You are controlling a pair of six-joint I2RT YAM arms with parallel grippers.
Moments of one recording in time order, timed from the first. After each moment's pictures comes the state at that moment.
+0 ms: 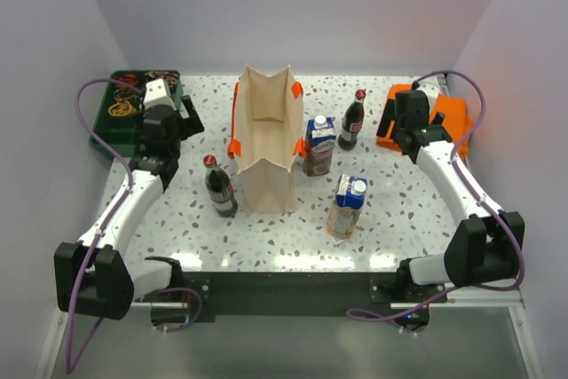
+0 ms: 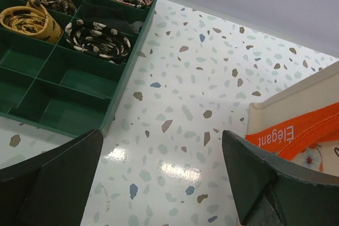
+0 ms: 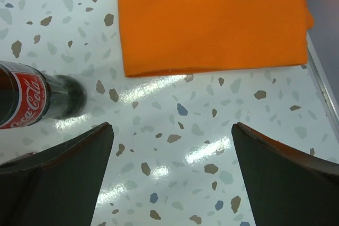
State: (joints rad) left arm -0.13 1.19 0.86 -0.01 -0.34 -0.30; right arm 0.15 1.38 1.14 -0.50 0.48 0.36
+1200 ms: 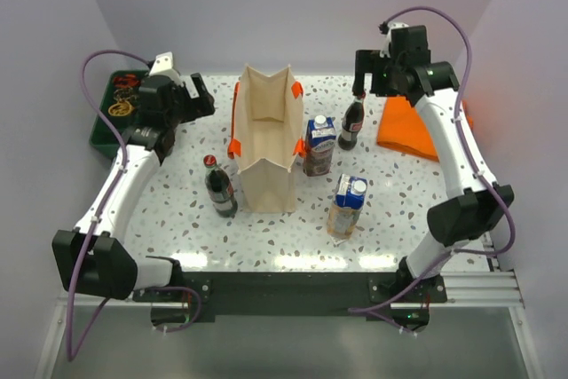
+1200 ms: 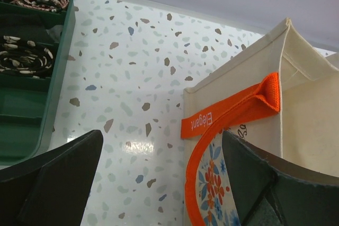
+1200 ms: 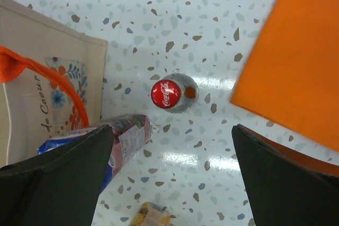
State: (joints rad) left arm -0.13 1.30 1.18 -0.26 -0.06 -0.34; right arm 0.22 1.65 1.89 -0.91 0.05 0.18
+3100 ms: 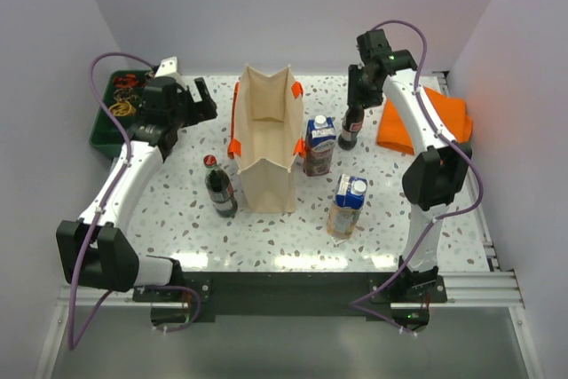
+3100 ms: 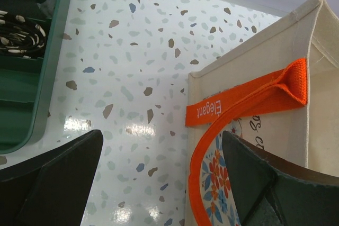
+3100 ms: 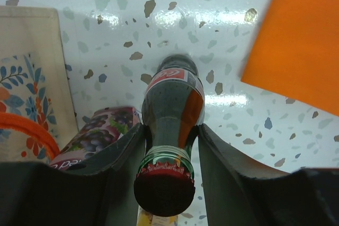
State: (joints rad) left arm -0.13 1.35 1.17 -0.30 -0.05 -0.36; right arm 0.26 2.02 2.12 -1.11 0.13 0.28
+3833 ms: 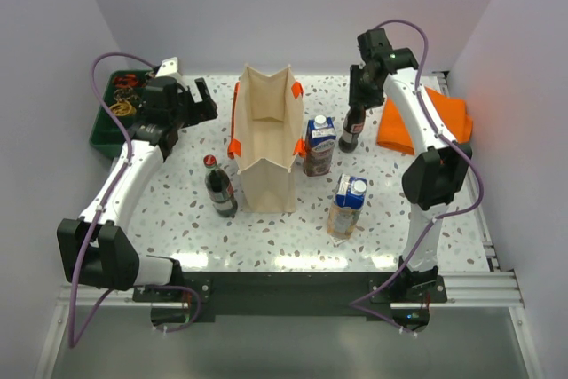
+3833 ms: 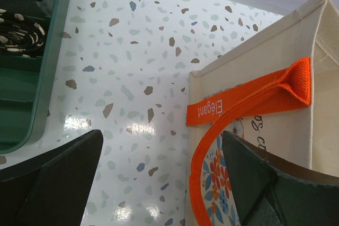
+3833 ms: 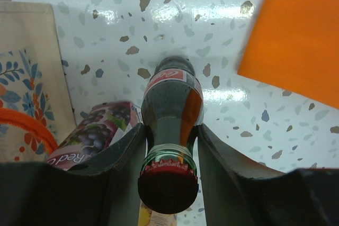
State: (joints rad) left arm -0.13 1.36 1.17 -0.30 -0.05 -0.36; right arm 0.26 2.02 2.15 -1.15 0.14 0.29
